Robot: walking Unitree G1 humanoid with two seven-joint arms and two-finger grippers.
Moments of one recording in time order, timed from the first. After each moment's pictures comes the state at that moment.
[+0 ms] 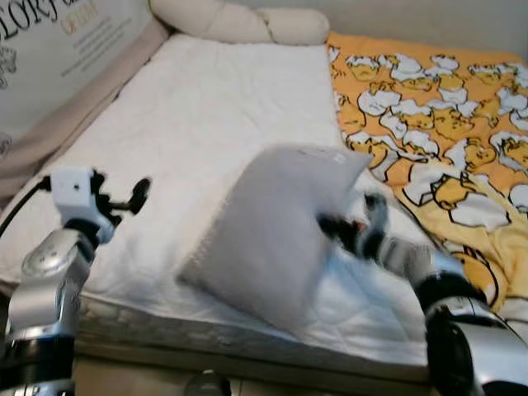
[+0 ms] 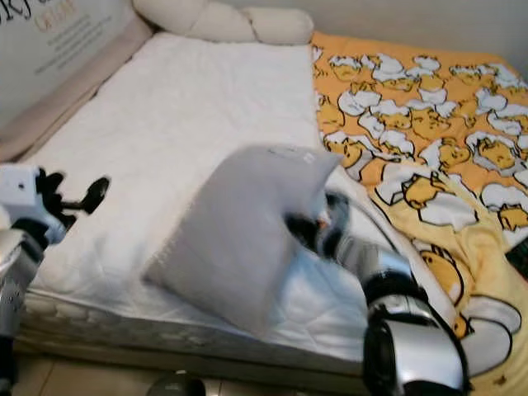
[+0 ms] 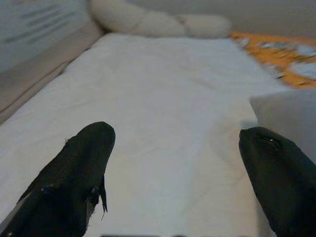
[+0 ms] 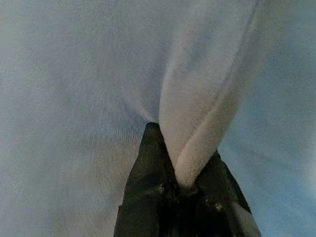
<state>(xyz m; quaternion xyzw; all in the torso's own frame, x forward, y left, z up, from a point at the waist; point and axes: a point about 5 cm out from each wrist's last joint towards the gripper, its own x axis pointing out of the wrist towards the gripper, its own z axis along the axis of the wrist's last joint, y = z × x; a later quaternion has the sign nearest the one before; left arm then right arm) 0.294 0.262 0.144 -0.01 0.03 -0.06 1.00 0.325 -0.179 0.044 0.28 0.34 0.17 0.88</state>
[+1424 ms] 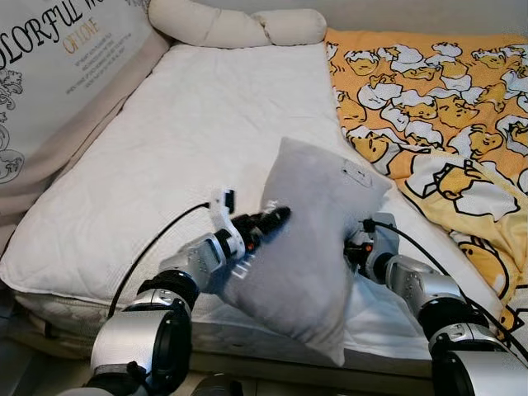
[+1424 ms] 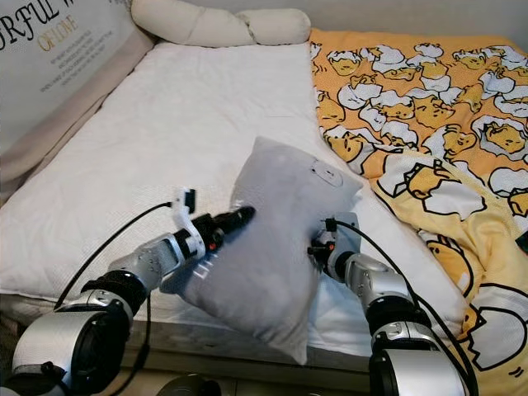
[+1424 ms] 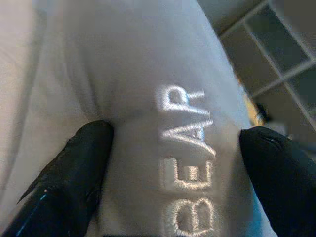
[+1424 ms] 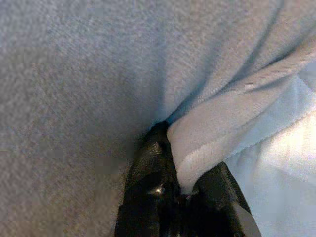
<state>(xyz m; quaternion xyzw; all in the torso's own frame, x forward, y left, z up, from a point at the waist) 0.331 0.090 0.056 -0.28 0.23 -0.36 0.86 0.312 -0.188 0.025 0.10 0.34 0.13 0.92</state>
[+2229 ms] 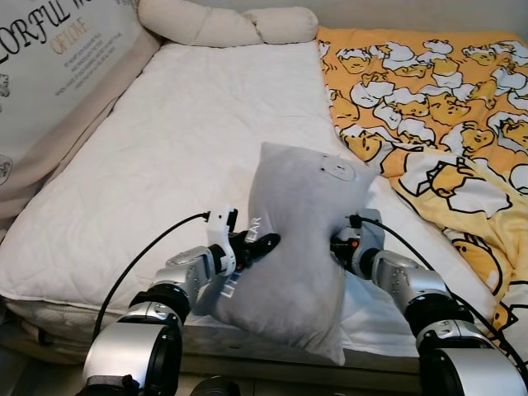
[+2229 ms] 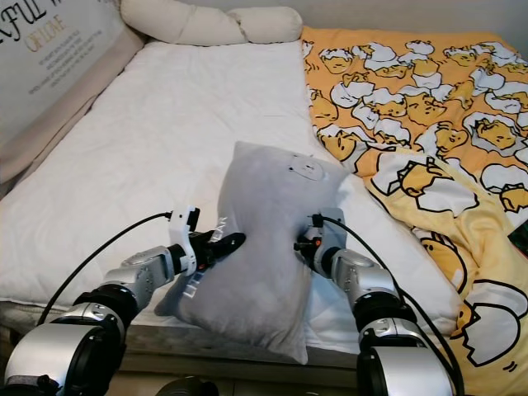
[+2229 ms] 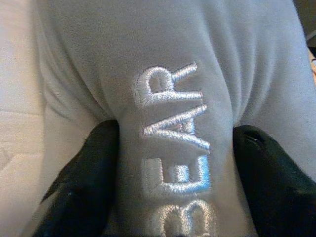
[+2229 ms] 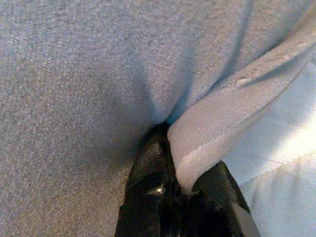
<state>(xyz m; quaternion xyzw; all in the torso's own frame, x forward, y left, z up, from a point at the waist) 0.319 0.109 0.035 -0.18 0.27 -0.34 0.88 0.317 -0.158 0.028 0.11 0.34 0.16 0.92</state>
